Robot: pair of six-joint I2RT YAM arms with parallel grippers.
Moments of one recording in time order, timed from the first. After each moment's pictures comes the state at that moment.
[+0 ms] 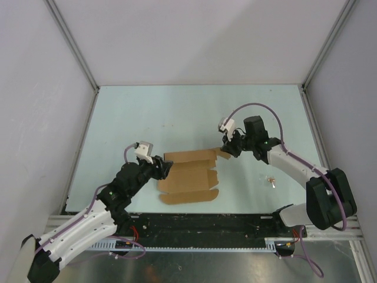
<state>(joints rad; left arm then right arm) -0.72 0.57 0.29 0.06 -0.16 -0.36 0.42 1.36 0.81 -0.14 -0.54 -0.42</state>
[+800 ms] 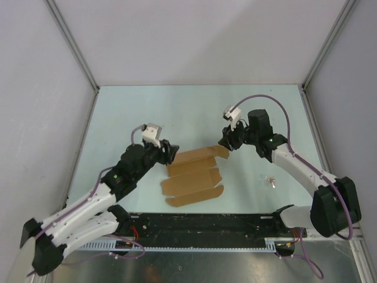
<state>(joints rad) -0.72 0.76 0.52 0.05 -0.15 -0.26 0.42 1.34 0.91 -0.16 -0.52 -0.26</state>
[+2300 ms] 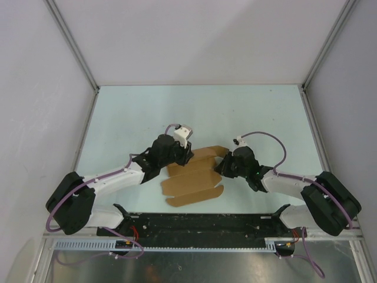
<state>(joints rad) -0.74 1.31 0.66 0.18 0.04 -0.14 0.67 1.31 0.45 0.23 -0.07 0.82</state>
